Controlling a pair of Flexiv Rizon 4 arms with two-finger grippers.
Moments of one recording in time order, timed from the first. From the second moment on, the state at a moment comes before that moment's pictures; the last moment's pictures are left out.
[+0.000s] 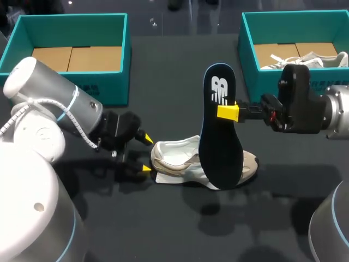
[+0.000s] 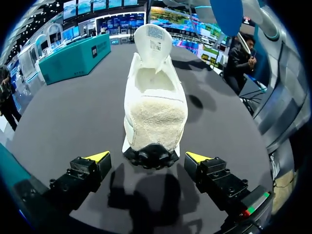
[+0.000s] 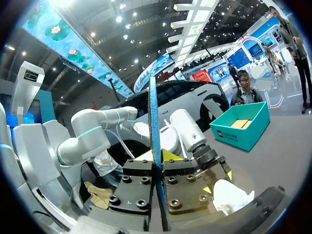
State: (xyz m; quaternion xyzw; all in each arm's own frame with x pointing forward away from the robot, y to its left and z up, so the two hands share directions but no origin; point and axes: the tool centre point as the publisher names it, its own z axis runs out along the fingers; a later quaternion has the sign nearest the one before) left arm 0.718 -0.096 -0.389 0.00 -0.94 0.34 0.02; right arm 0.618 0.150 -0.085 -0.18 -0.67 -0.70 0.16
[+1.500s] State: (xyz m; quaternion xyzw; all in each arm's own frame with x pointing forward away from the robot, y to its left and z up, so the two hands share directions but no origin) left arm 0.712 -0.110 -0.361 -0.05 -0.99 0.08 0.00; right arm 0.617 0.150 -0.084 -0.18 -0.67 -0.70 0.16
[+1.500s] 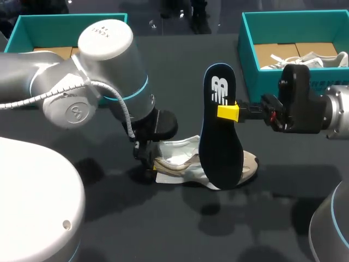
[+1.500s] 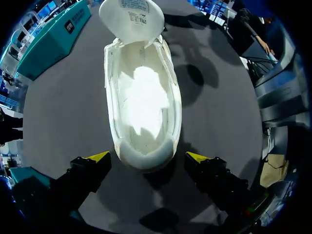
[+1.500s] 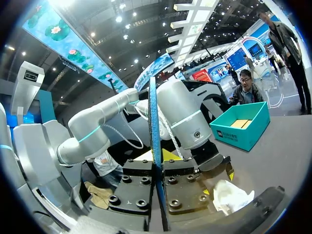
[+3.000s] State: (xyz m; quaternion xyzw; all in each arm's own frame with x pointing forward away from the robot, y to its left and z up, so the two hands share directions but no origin) left arm 0.756 -0.194 -0.343 -0.06 -0.99 0.09 -0.04; right arm 0.617 0.150 -0.084 -0.18 -0.67 -0.70 0.16
